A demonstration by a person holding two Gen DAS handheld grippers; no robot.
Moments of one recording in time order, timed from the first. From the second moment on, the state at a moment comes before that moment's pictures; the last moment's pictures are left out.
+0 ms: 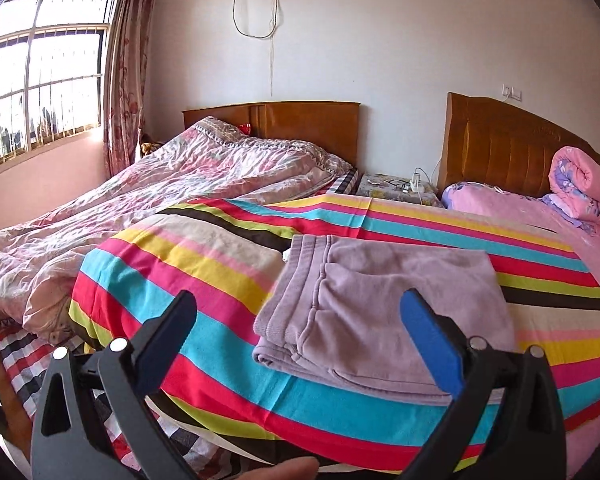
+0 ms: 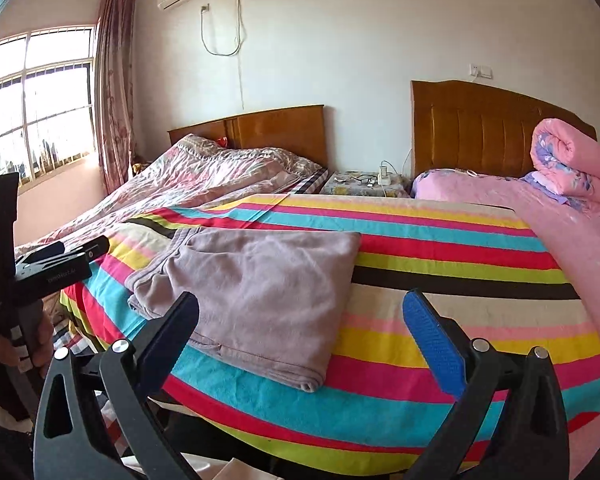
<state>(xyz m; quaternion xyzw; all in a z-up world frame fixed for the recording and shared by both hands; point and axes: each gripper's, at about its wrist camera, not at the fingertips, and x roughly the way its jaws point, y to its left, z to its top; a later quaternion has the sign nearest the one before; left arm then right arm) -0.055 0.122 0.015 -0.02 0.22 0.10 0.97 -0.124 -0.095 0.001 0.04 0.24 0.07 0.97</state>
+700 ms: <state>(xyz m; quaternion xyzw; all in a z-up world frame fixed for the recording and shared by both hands) -0.047 0.084 -0.031 0.01 0.30 0.05 0.95 -0.085 -0.057 -0.056 0.01 0.38 0.06 0.92</state>
